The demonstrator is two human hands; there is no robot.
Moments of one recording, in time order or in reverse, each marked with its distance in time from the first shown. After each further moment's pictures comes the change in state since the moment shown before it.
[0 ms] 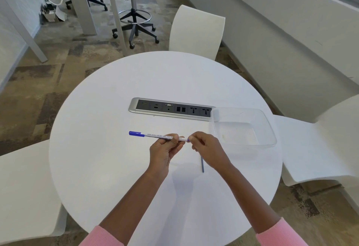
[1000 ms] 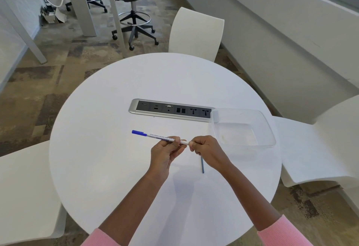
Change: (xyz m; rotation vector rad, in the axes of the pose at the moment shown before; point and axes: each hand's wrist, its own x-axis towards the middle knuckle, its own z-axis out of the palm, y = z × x) left_hand -0.004 0.000 -0.001 0.035 -0.019 -0.024; right_hand -0.001 -0.002 -0.004 0.047 -0.095 0.044
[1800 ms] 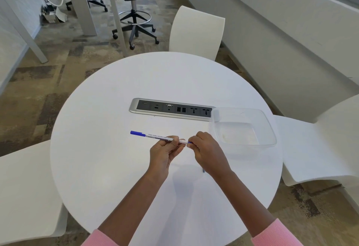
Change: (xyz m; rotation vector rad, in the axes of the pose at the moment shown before) left_hand -0.002 0.002 -0.001 -0.041 0.022 -0.013; right_hand 0.002 0.018 0.017 -0.551 0.301 -0.436
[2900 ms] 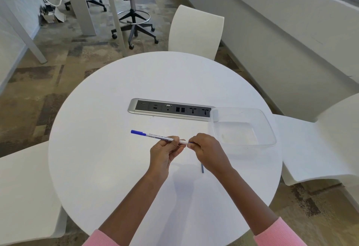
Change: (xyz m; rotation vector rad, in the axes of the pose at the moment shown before) left_hand 0.003 -0.002 0.004 0.032 0.011 0.001; right_hand 0.007 -0.002 -0.014 0.151 -0.175 0.133
